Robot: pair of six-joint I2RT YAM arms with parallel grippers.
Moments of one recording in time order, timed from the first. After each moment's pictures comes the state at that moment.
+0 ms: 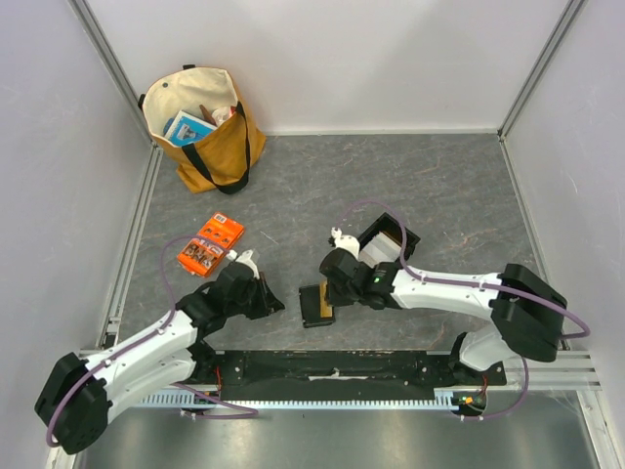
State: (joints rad) left arm -0.69 0.80 0.29 -0.28 0.09 -0.88; right arm 1.09 1.50 0.87 -0.31 0.21 0.88
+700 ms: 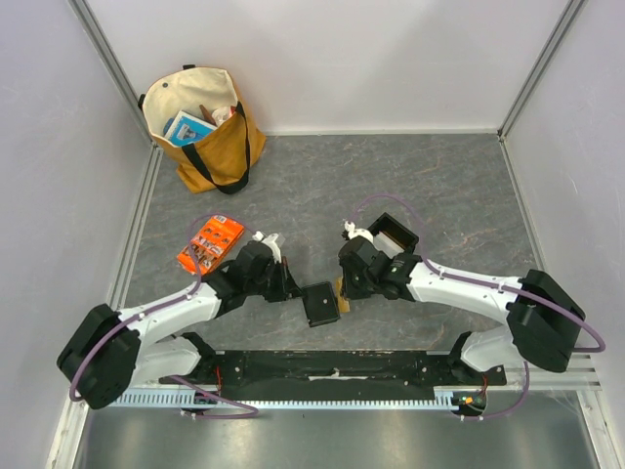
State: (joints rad) left arm -0.69 1.13 0.45 -0.08 0.22 -0.78; right arm 0.95 1.39 0.81 -0.37 0.10 0.75
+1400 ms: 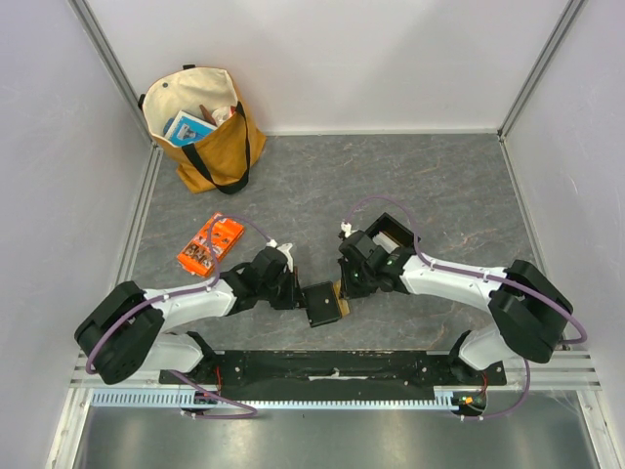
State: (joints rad) left arm -0.78 1.30 0.47 -0.04 0.21 -0.76; right arm 0.89 1.47 0.82 -0.36 -0.04 0.68
